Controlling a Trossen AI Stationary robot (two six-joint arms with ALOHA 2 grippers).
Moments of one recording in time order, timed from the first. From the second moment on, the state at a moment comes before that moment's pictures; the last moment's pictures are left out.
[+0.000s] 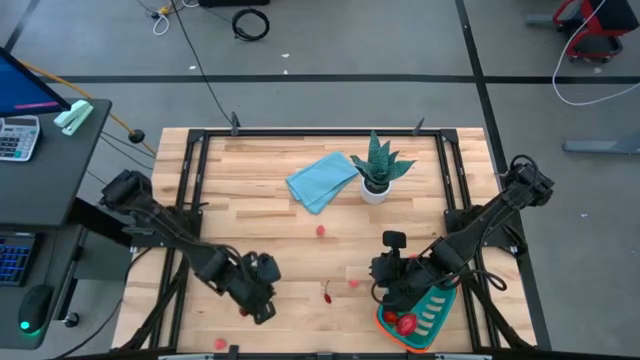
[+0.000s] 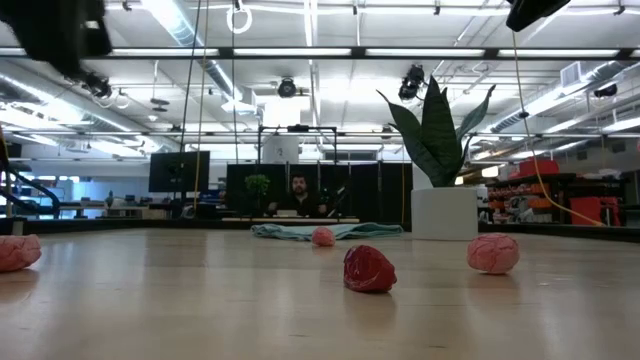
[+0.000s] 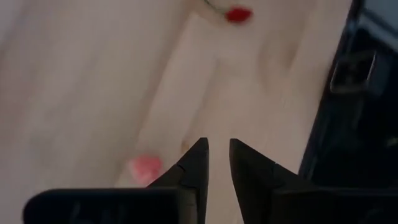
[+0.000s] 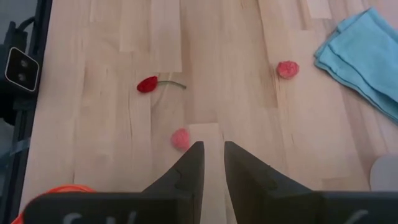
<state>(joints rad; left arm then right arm) -0.68 1.59 1.16 -0.65 -0.22 -1.06 0.66 1.54 1.25 -0.81 0.45 0.61</state>
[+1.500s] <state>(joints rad) -0.65 1.86 1.21 -0.70 -0.31 -1.02 0.68 1.41 1.25 -0.89 0.38 0.71</state>
